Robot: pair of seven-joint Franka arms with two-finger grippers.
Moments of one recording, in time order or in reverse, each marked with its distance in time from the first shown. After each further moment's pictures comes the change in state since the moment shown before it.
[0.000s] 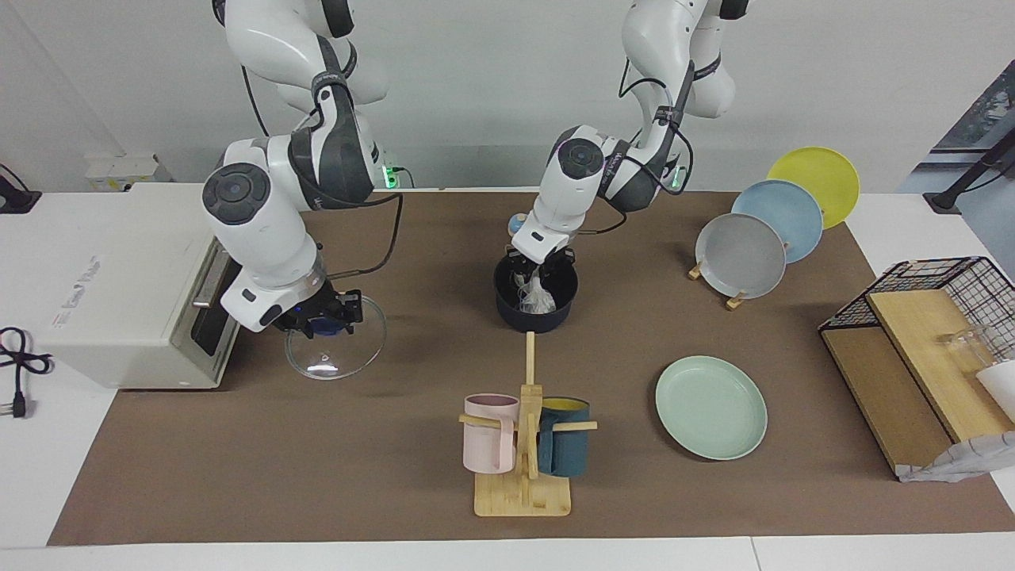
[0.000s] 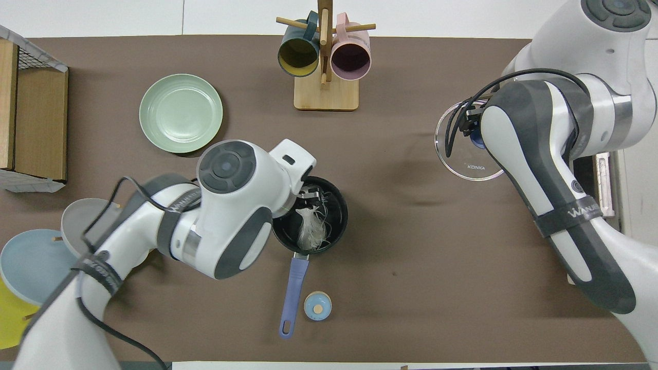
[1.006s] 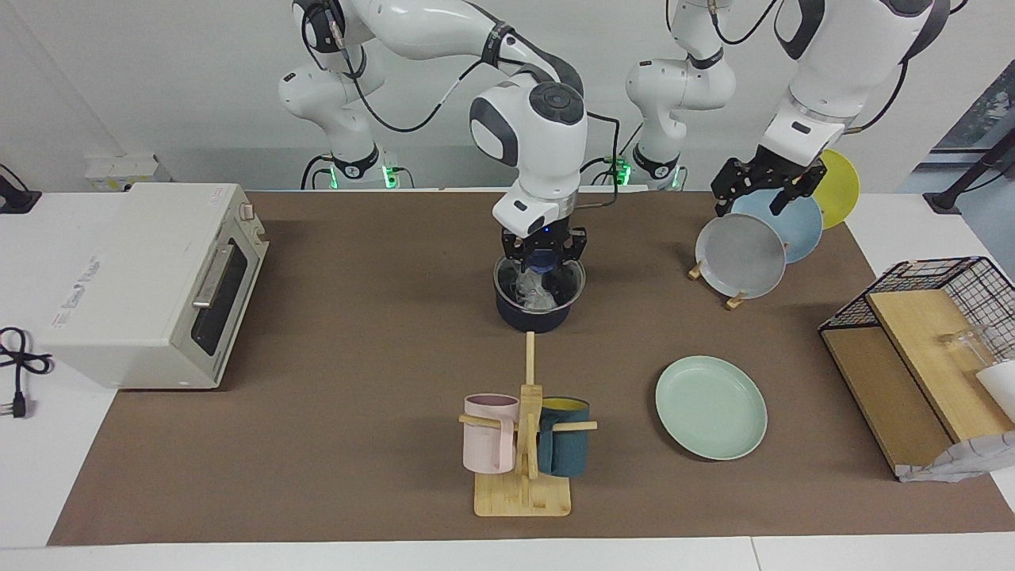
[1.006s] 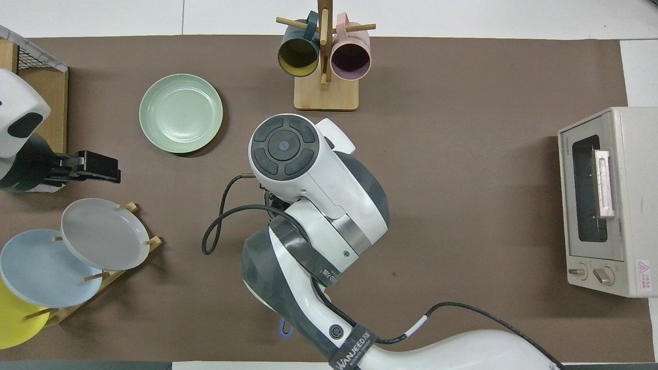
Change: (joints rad) left arm 0.408 -0.248 0.030 0.178 0.138 -0.448 0.426; right arm 0.533 0.082 0.011 0.080 -0.004 0.097 0.734
